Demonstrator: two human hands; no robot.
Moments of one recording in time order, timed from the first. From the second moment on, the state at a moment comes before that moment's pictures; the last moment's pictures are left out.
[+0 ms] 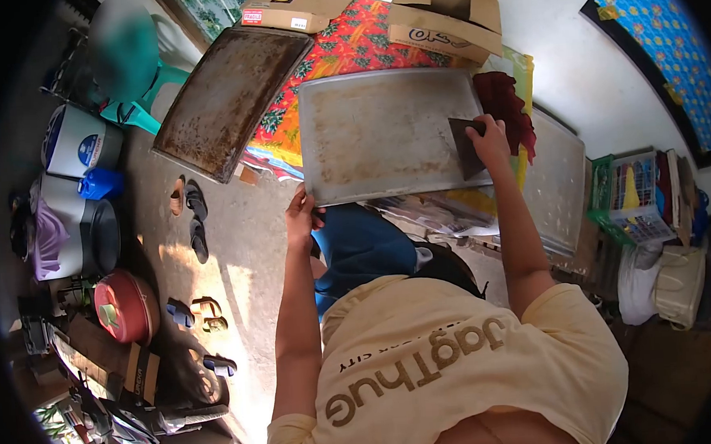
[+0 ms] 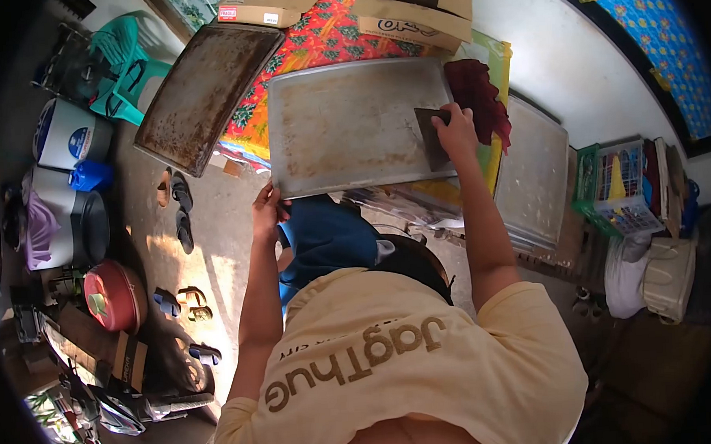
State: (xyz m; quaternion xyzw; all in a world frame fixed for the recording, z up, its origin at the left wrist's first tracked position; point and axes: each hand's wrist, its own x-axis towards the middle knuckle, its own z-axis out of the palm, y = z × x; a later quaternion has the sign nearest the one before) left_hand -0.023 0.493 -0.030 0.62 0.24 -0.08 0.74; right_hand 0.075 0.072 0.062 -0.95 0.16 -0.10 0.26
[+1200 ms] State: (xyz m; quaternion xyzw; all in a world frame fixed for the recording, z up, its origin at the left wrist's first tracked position) left_hand 0.070 0.494 -0.064 0.76 0.28 0.11 0.57; right_hand 0.047 0.074 -0.010 -0.97 0.13 -0.15 0.11
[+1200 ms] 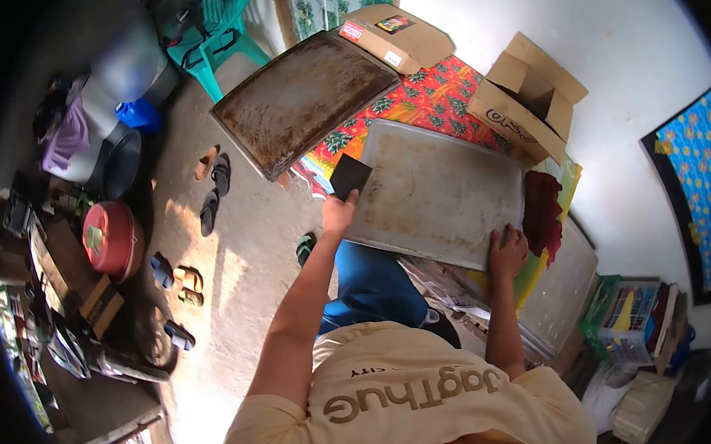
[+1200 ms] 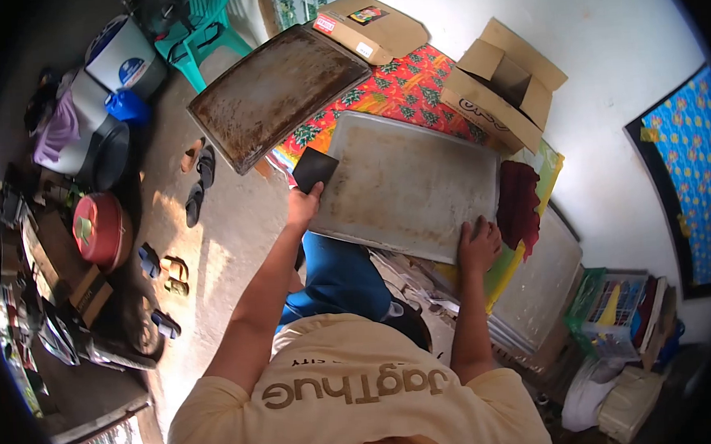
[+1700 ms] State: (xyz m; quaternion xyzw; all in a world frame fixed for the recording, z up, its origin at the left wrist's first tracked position) left_hand 0.082 0.488 -0.090 0.80 0.21 0.19 0.53; right_hand 0.048 0.080 -0.009 -0.97 0.03 -0.19 0.17
